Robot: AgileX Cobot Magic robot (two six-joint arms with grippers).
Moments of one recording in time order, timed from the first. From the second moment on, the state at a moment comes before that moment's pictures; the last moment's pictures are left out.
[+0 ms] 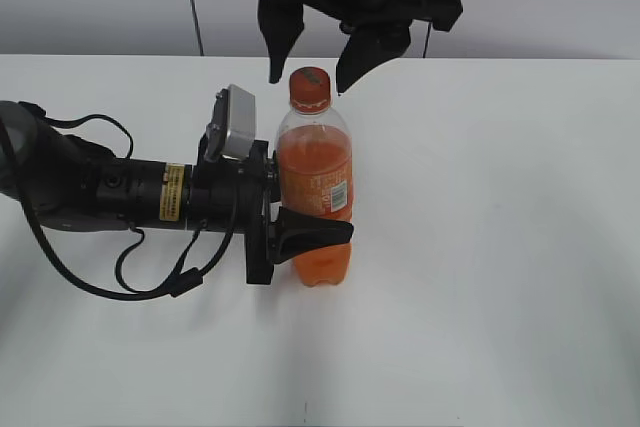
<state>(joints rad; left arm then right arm) -0.35 2.18 -0.97 1.30 -1.14 -0.49 0.75 1.86 -1.80 0.08 1.22 0.60</state>
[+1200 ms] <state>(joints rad) -0.36 2.18 -0.97 1.30 -1.14 -0.49 0.75 1.88 -1.80 0.10 1.23 0.59</state>
